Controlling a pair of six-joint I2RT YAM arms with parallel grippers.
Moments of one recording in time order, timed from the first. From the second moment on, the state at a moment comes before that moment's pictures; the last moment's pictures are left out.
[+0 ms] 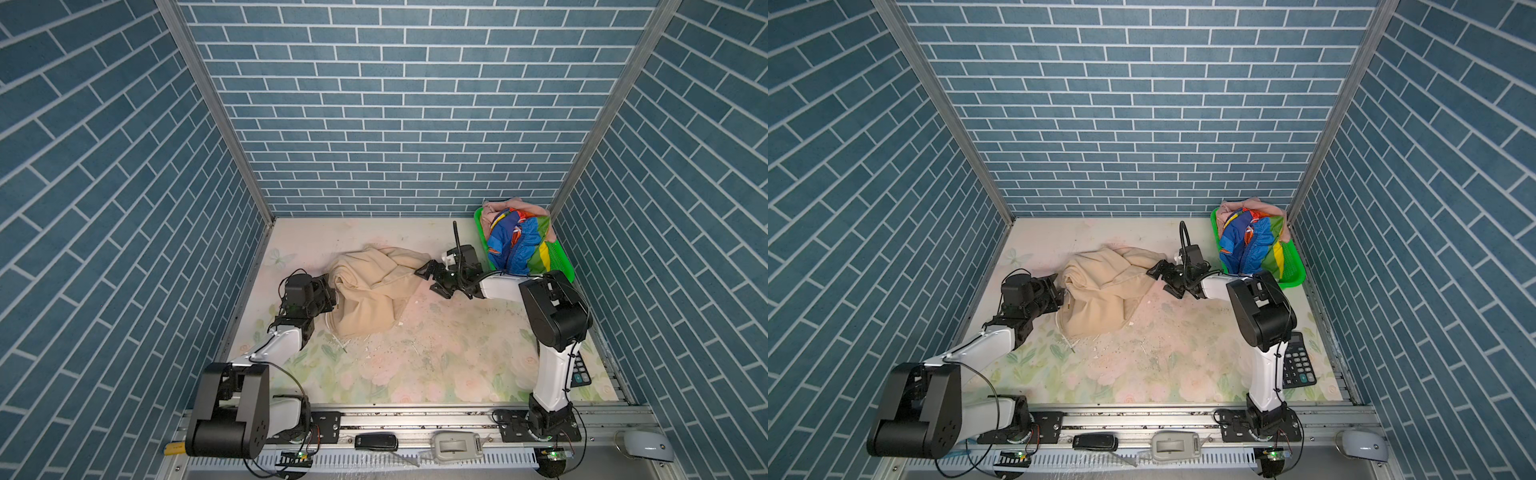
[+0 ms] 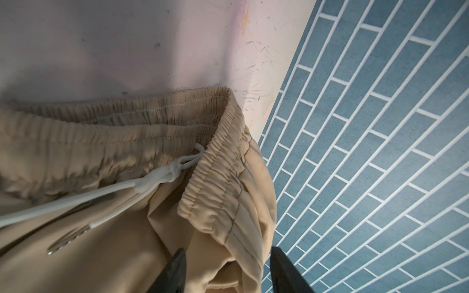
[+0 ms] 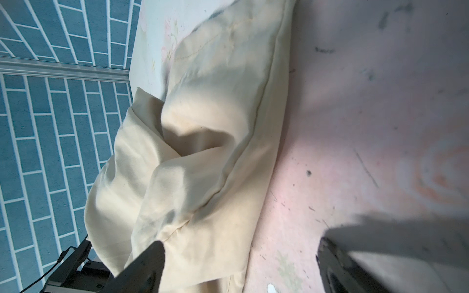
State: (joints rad) left arm -0.06 1.26 0.47 0.29 0.14 -1.90; right arm 0.48 1.98 1.12 0.13 -0.53 0.96
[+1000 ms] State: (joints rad) left arm -0.02 1.55 0.57 0.57 0.06 -1.92; right arm 0.48 1.98 1.08 0.20 -0.54 0.97
